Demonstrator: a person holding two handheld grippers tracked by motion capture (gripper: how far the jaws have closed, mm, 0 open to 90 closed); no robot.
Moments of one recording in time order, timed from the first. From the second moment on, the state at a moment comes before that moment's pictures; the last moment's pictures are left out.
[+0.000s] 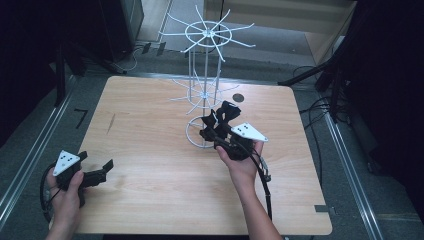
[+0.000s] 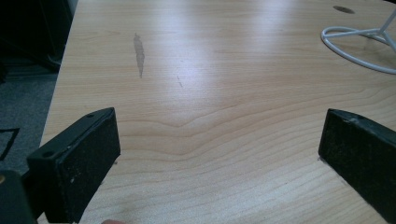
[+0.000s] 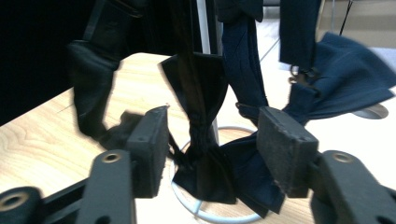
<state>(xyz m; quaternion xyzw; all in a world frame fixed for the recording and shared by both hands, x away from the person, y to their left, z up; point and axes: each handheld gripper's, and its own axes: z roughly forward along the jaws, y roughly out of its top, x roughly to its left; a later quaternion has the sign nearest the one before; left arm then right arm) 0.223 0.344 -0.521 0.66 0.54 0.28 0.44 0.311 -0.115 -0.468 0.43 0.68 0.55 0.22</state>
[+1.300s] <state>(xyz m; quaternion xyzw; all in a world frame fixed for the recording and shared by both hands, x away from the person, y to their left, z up) 0.223 0.343 -0.521 0.67 0.53 0.28 0.44 0.265 -0.179 -0.485 0.45 0.68 0.54 0.22</state>
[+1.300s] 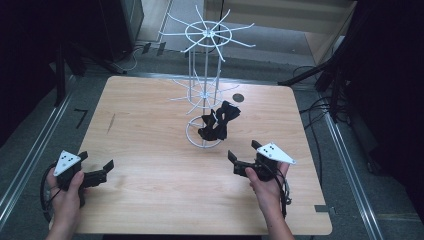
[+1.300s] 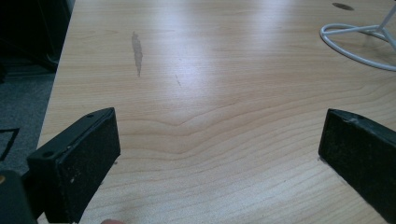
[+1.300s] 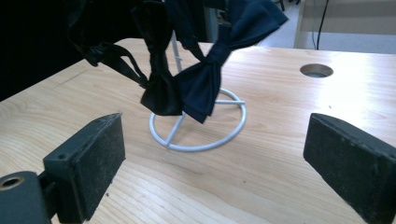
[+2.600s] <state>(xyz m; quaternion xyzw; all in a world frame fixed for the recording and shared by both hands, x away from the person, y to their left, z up) 0.223 0.344 -0.521 0.67 0.54 0.28 0.44 0.237 -0.269 -0.511 0.50 0.66 0.50 0.26</state>
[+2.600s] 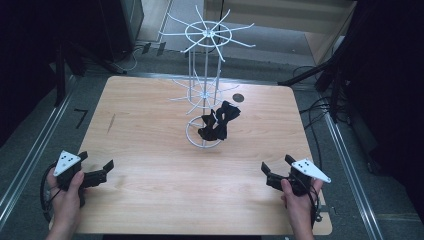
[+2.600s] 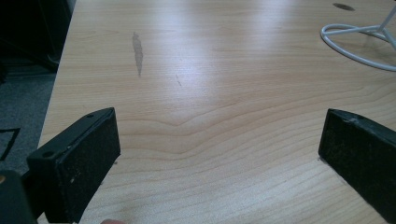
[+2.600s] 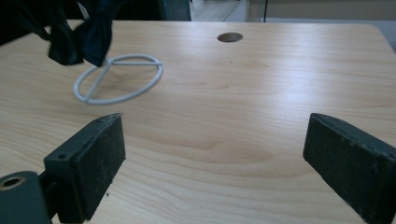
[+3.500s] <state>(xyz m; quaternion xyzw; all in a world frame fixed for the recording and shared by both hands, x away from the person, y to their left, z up) 0.223 0.344 -0.521 0.66 0.54 0.28 0.44 0.218 -0.333 -0.535 0.55 0.65 0.46 0.27</state>
